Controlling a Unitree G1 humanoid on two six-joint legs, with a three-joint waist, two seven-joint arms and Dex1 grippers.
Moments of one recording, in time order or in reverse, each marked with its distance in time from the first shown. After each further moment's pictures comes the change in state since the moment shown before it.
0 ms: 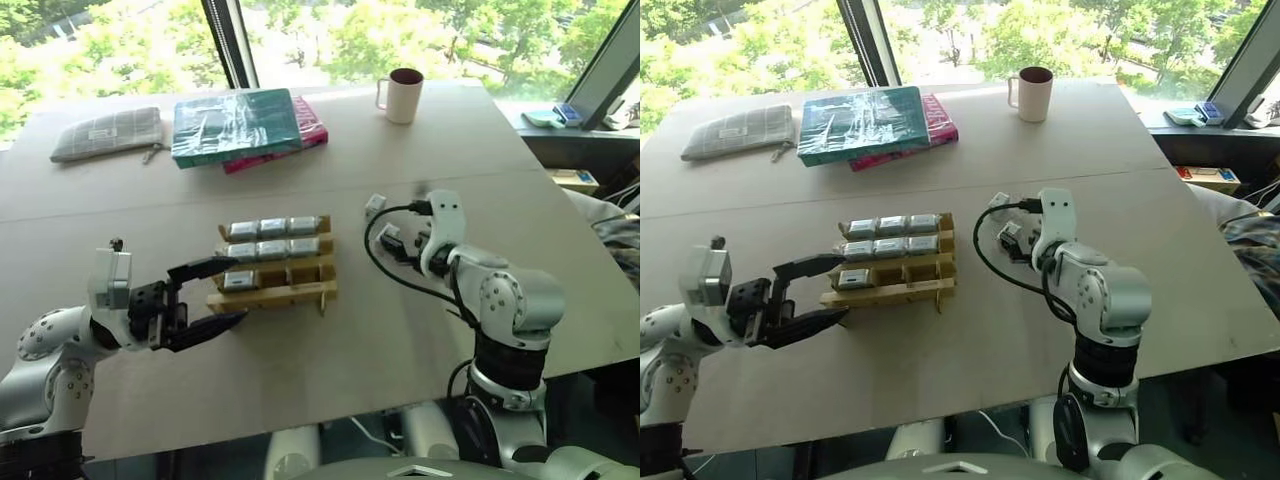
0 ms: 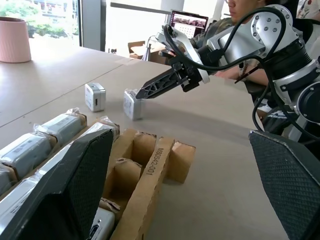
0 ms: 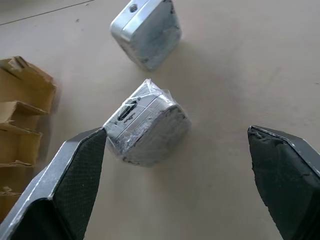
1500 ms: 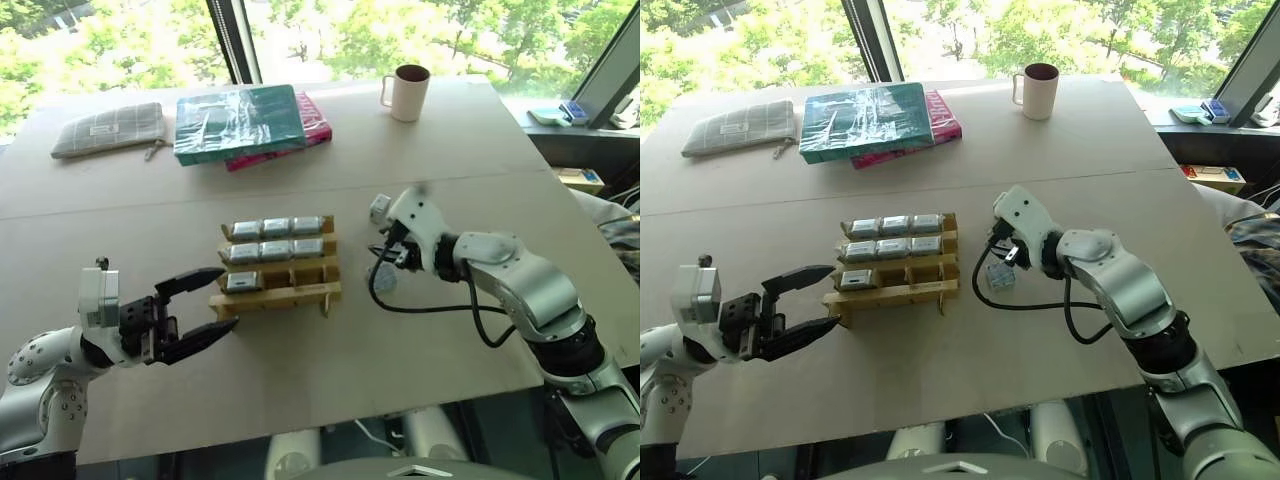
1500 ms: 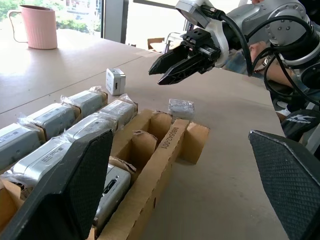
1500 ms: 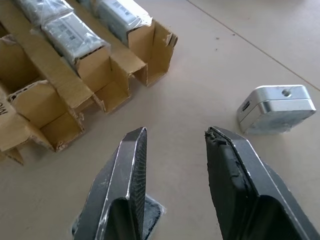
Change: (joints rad) left arm 0.089 -0.024 0.032 0.014 0.003 -0.064 0.017; right arm -0.013 -0.599 0.444 0.043 0.111 -0.476 0.443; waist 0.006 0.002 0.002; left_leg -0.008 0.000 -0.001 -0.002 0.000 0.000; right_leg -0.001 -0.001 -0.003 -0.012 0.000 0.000
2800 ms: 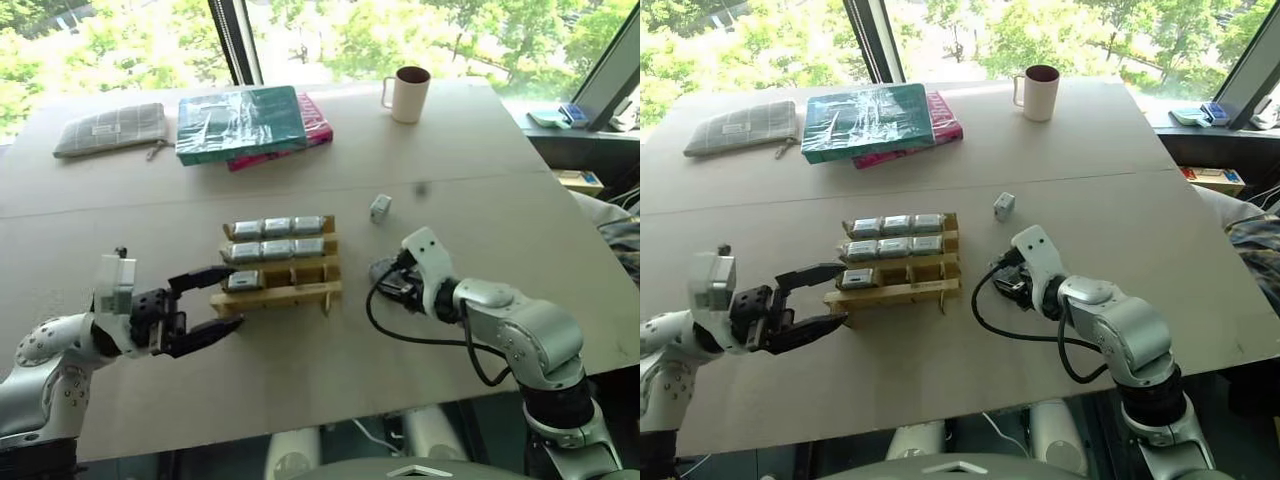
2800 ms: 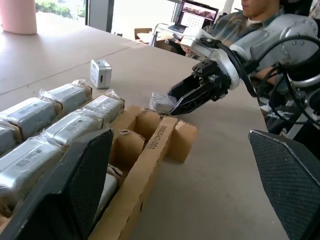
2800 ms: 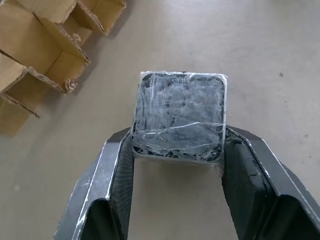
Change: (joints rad) left arm -0.078 0.044 -0.059 -0.085 -0.027 0.214 0.102; right arm 0.224 0.148 -0.105 -0.170 0.086 0.246 -0.262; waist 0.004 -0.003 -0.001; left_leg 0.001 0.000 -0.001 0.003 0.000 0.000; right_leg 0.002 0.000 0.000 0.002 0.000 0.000
